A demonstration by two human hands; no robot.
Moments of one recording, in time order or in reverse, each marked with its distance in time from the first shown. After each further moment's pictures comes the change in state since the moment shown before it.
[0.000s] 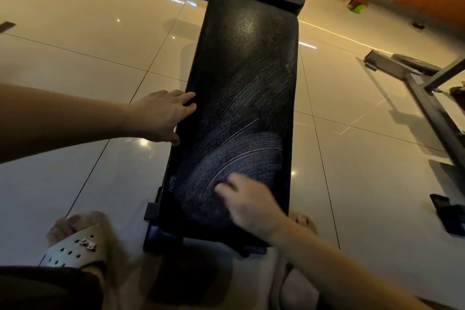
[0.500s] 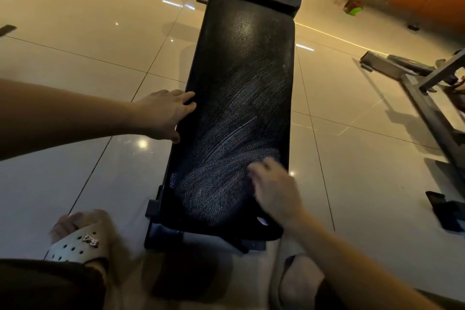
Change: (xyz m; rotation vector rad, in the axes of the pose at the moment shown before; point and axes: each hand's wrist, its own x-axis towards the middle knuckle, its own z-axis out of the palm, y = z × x) left_hand -0.002 0.000 0.002 -0.016 -0.011 -0.011; right_hand -0.017 0.030 -0.013 -0.083 0.181 0.395
